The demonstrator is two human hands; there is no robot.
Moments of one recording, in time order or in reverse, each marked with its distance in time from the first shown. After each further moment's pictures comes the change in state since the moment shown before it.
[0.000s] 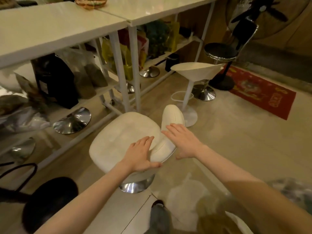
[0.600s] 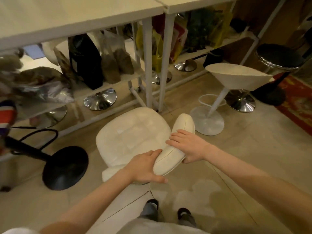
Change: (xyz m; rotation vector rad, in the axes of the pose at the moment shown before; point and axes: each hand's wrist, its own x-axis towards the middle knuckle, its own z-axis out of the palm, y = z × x) left_hand 0.041 0.033 0.015 -0.181 -0.090 -0.176; right_hand 0.071 0.087 0.020 -0.018 0.013 -0.641
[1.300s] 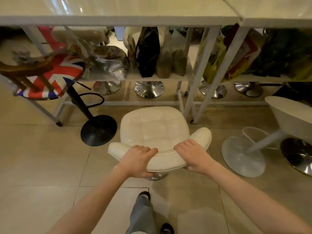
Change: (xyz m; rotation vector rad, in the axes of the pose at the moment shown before) left_hand -0.009 0.031 0.030 0.233 0.422 -0.278; right_hand 0.014 0.043 0.026 0.006 0.161 -0.311
